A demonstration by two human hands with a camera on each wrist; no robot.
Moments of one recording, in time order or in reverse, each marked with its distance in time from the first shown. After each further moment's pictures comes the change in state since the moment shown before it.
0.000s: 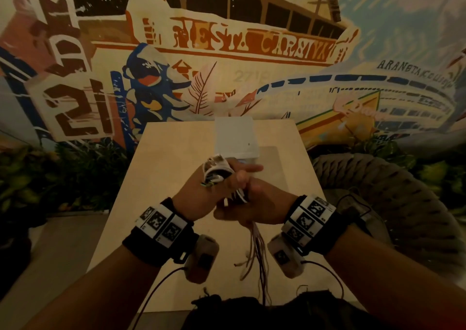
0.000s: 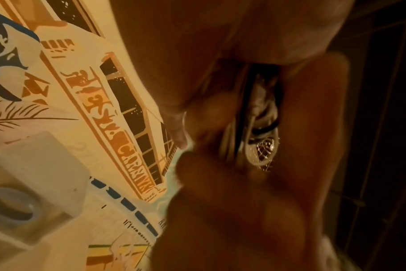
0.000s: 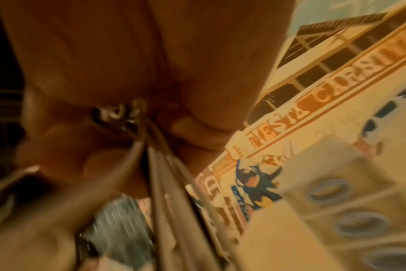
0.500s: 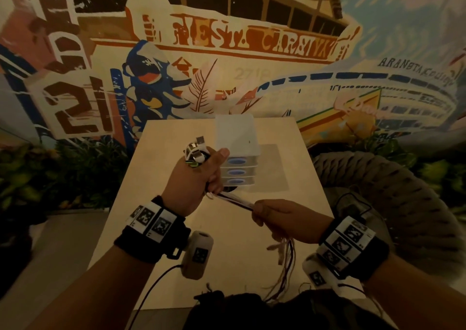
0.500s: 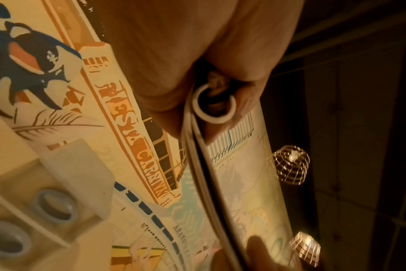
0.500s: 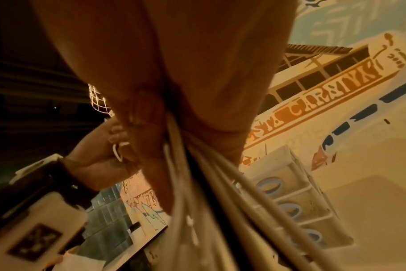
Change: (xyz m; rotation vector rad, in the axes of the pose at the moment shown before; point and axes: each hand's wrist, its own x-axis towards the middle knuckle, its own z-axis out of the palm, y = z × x) left_hand -0.002 -0.006 -0.013 -0.047 0.378 -0.175; right_hand -0.052 0.047 -0.009 0.001 0.050 0.317
